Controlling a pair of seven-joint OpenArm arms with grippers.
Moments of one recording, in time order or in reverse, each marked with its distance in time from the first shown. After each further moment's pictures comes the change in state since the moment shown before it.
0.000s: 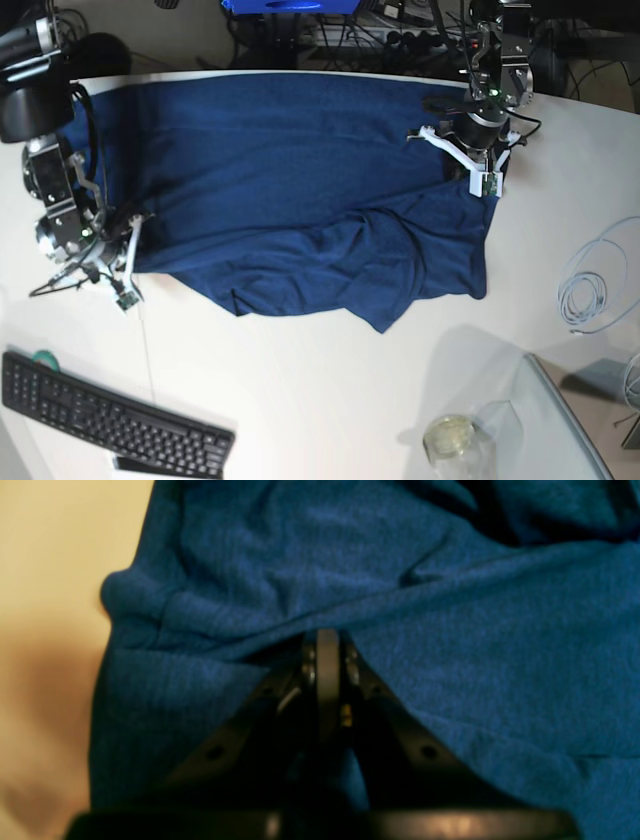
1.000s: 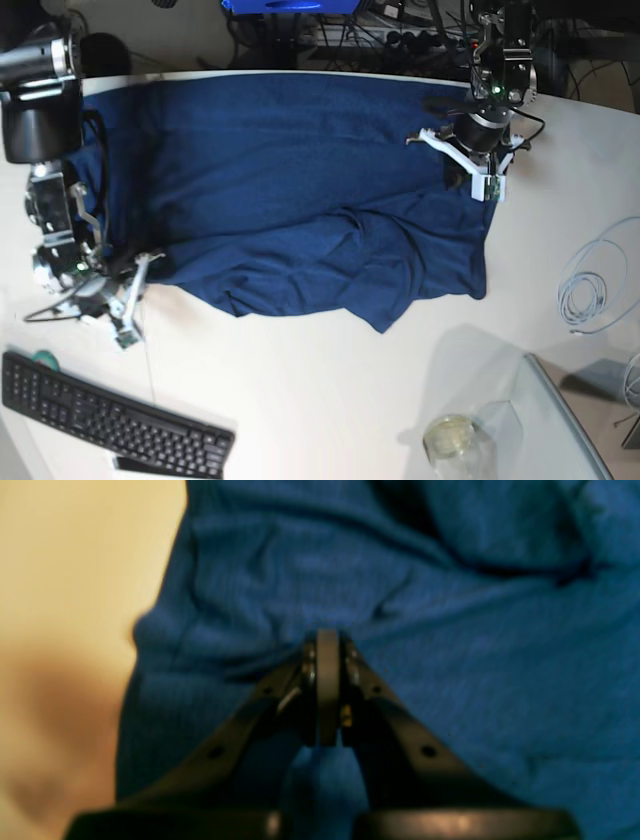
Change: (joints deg) left arm 1.9 0.5 0.0 6.4 0.1 0.3 2.2; right arm 5.0 -5.1 8.1 -2.0 -0.3 5.2 1.5
